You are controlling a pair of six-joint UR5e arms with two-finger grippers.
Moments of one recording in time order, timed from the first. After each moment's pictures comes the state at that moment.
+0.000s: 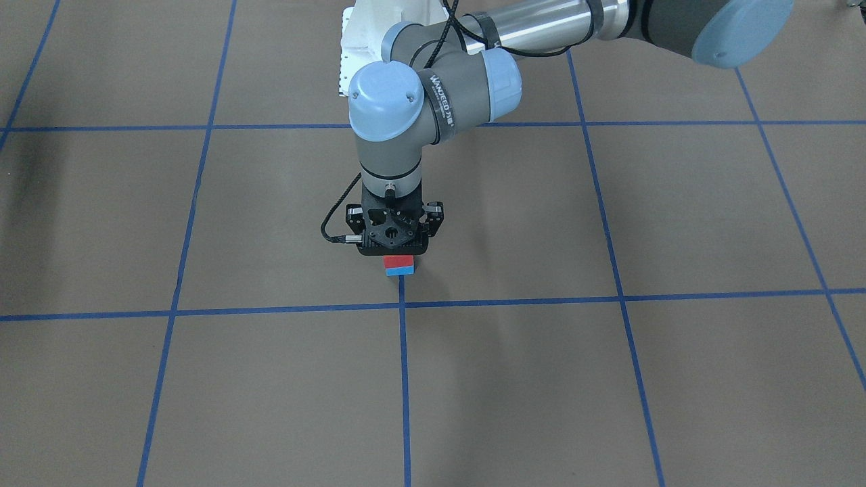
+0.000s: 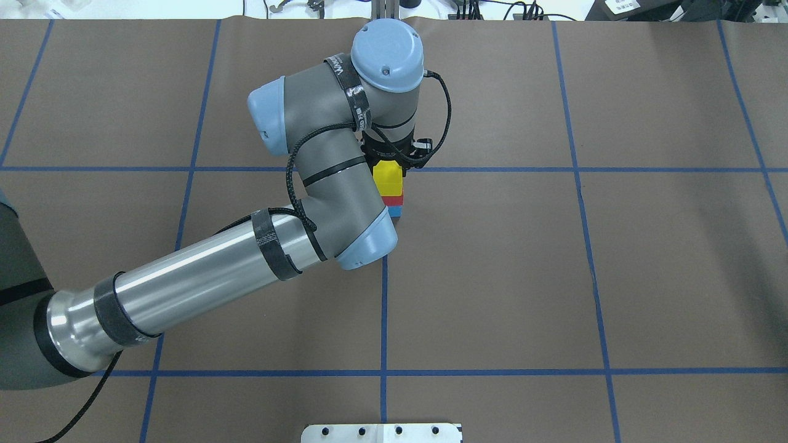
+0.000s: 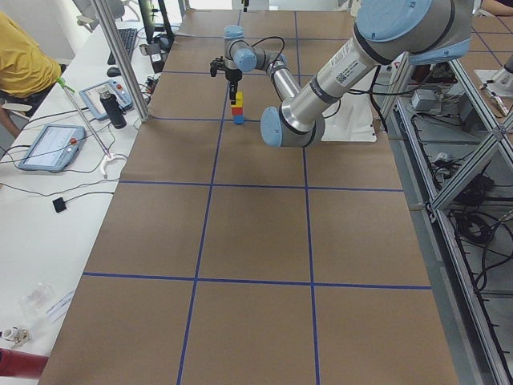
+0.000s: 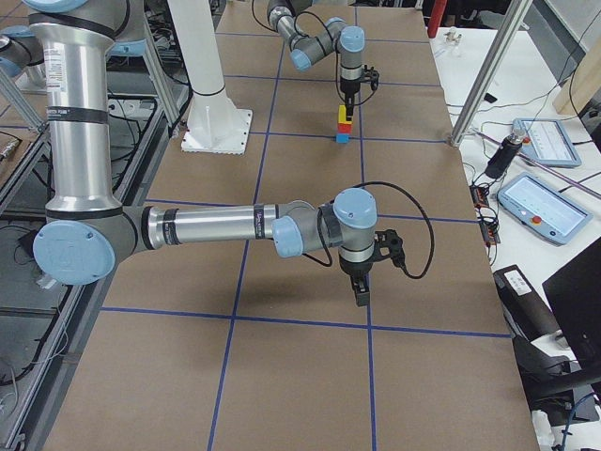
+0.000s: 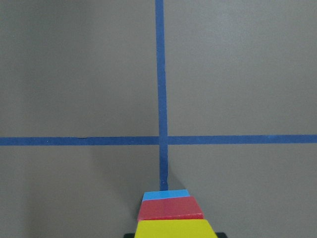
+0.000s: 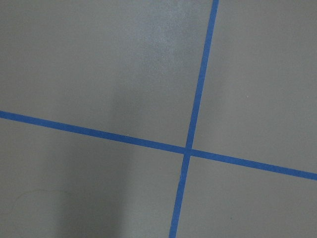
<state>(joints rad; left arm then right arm) -0.62 -2.63 -1.29 -1.53 -1.91 -1.12 1.47 -1.58 1.66 -1.38 2.25 0.06</state>
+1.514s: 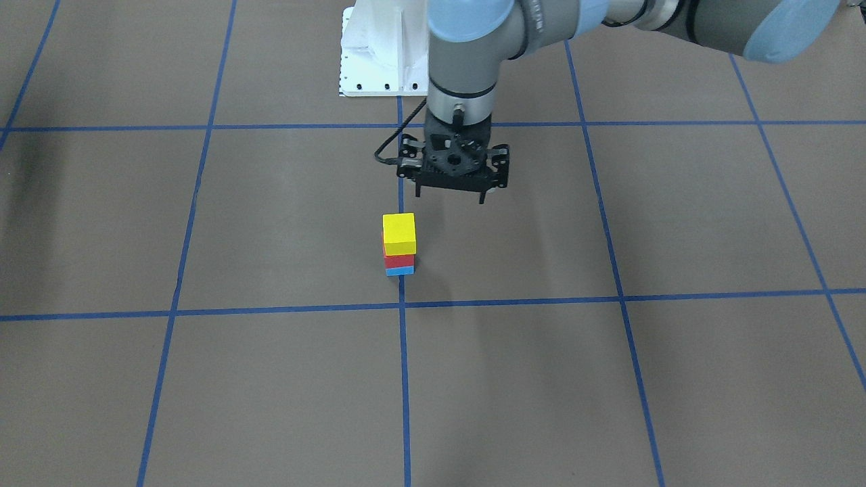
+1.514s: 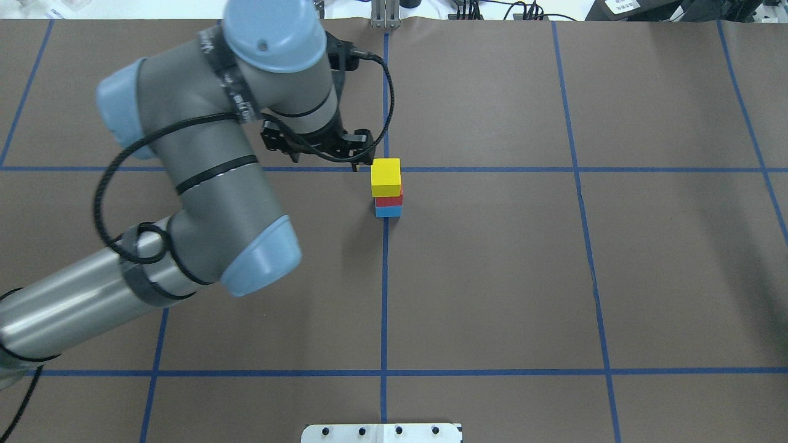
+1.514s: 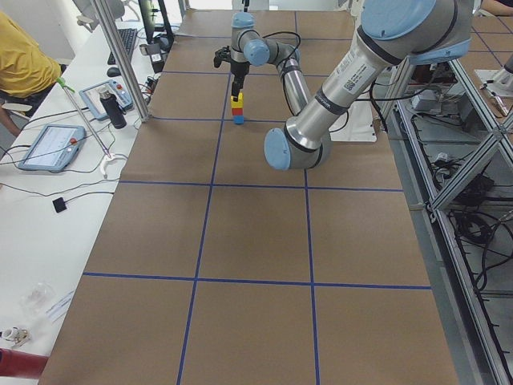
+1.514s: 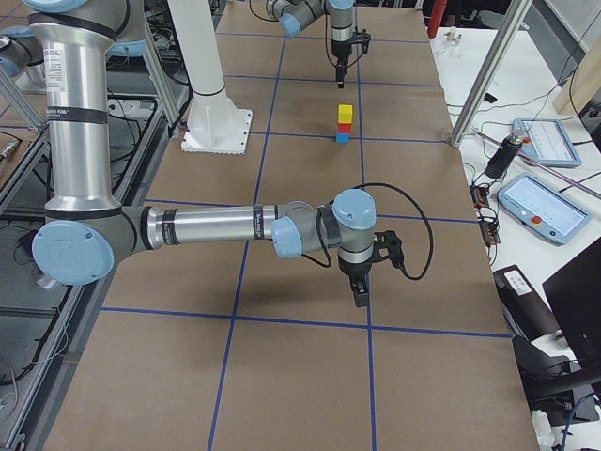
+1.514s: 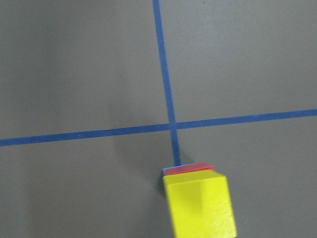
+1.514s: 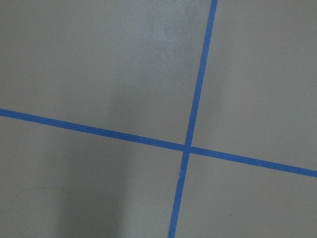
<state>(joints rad) -0.71 -2.35 -1.82 -1.29 -1.93 -0.86 1.47 -1.58 1.66 -1.38 2.25 0.06</state>
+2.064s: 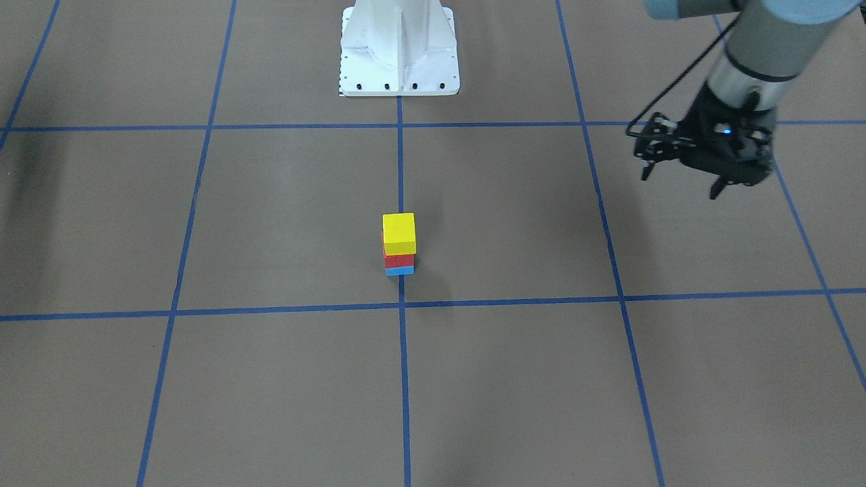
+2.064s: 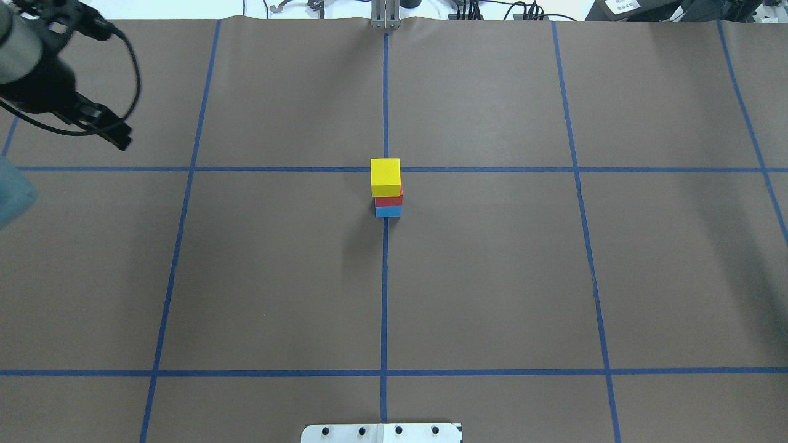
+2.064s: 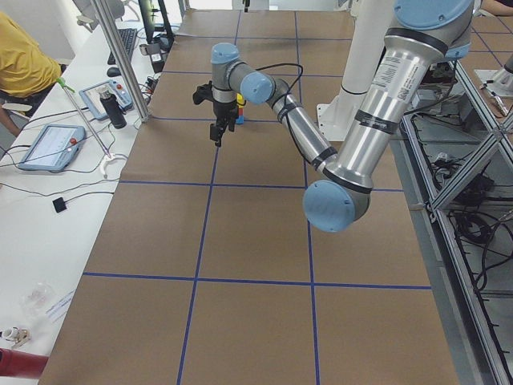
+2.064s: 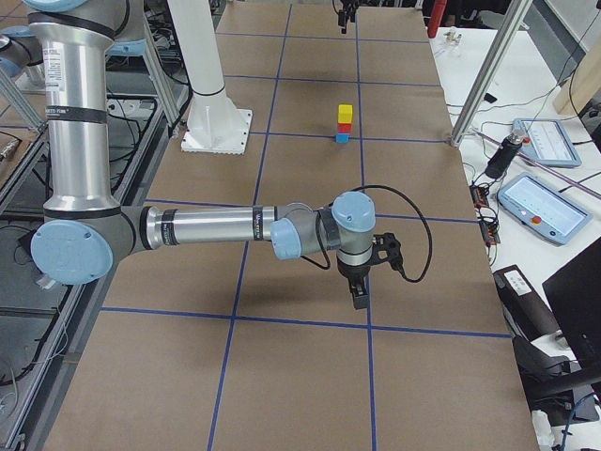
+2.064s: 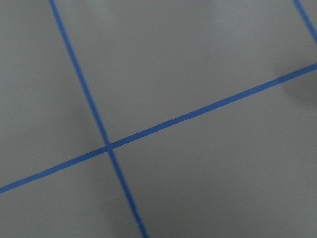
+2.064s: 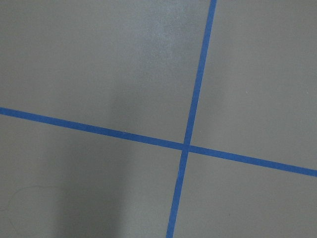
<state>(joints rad) -1.11 -1.90 -2.02 -1.27 -2.16 -0.21 1.47 -1.59 1.66 -1.38 2.25 0.05</state>
